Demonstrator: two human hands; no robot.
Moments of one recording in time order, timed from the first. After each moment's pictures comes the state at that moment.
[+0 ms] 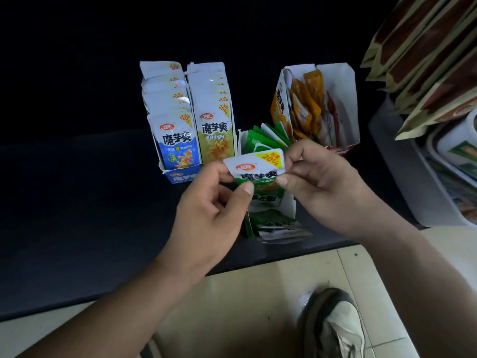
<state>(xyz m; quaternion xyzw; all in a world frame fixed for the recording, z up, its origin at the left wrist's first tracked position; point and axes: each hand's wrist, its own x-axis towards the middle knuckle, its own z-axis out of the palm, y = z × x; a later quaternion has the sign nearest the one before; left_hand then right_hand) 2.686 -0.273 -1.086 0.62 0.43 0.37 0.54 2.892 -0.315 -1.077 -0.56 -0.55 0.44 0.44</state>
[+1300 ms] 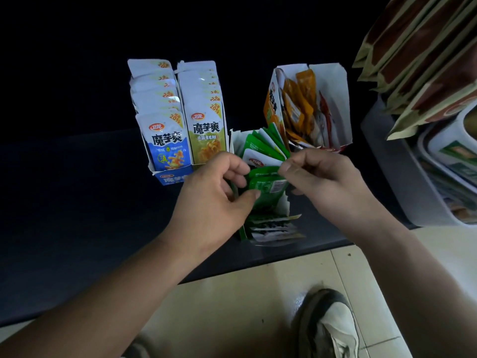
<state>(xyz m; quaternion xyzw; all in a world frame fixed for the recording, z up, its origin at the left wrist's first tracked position) 2.702 -0.251 -1.093 0.71 0.44 0.29 0.46 2.892 -0.322 -1.059 -0.71 -0.43 0.38 0.40</state>
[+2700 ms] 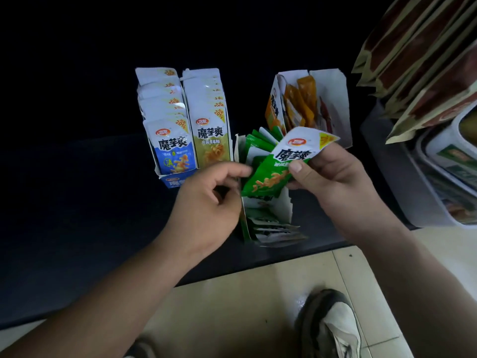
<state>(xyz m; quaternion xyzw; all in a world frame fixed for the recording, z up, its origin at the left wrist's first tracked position) 2.689 -0.252 -1.081 0.69 0.45 0.30 0.48 2.892 -0.320 -1.070 -0.59 -0.40 0.43 0.55</state>
